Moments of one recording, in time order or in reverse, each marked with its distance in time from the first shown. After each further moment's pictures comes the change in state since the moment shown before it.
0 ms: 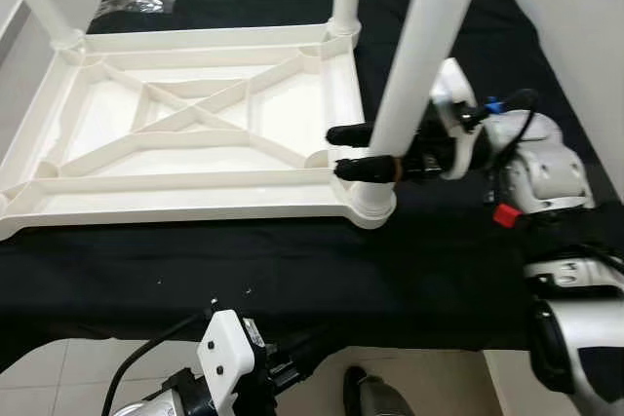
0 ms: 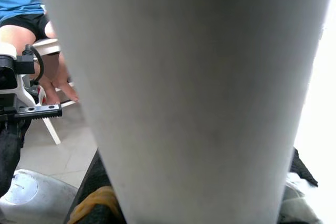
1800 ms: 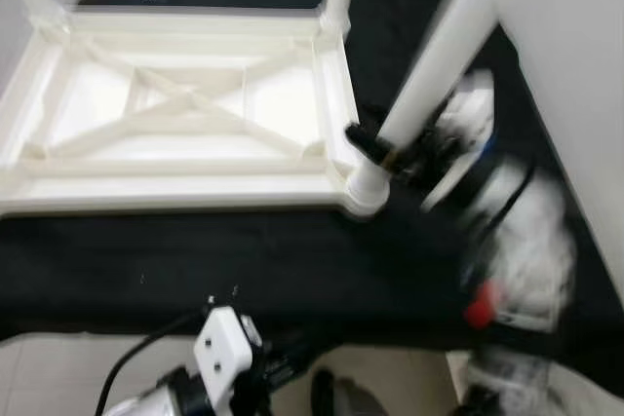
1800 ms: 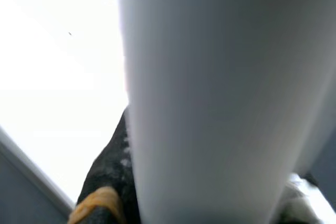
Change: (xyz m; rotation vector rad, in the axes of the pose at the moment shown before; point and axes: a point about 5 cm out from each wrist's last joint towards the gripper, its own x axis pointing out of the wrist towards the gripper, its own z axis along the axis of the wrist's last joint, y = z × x) left arm 0.005 0.004 0.001 0.023 -0.020 0.013; right arm 0.020 0.066 -0.044 0.060 -0.008 -1.037
